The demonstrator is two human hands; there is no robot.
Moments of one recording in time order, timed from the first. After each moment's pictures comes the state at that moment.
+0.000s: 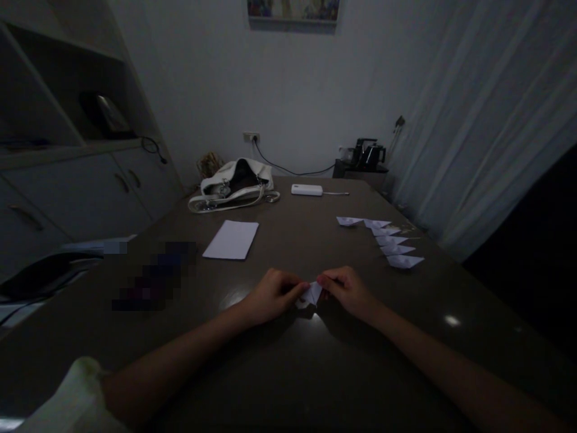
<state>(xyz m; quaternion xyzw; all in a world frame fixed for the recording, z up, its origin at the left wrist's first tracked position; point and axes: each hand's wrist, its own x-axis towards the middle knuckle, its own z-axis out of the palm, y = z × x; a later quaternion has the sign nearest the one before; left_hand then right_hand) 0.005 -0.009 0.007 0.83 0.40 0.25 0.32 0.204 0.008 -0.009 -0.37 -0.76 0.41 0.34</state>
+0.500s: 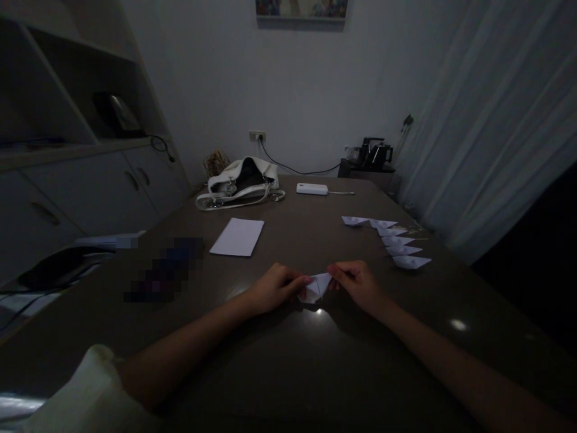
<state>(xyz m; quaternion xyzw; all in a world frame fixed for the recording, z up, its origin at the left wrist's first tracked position) -0.002 -0.001 0.004 0.83 0.38 0.23 0.35 0.210 0.013 -0.006 -0.40 -0.76 0.35 0.38</state>
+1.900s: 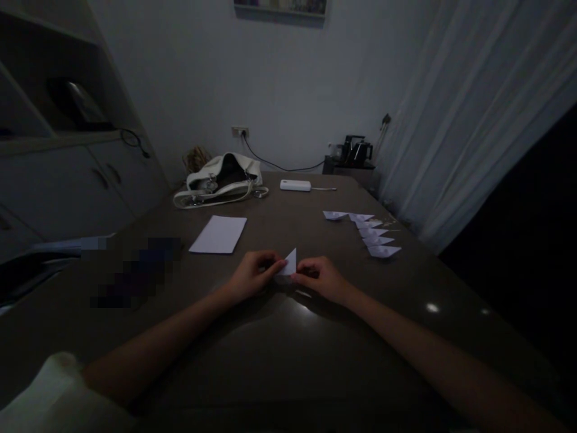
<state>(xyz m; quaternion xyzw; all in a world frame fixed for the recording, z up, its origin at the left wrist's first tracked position) -0.003 0.009 0.002 0.79 0.43 0.34 0.29 0.198 0.015 -0.016 -0.35 -0.76 0.43 0.33</state>
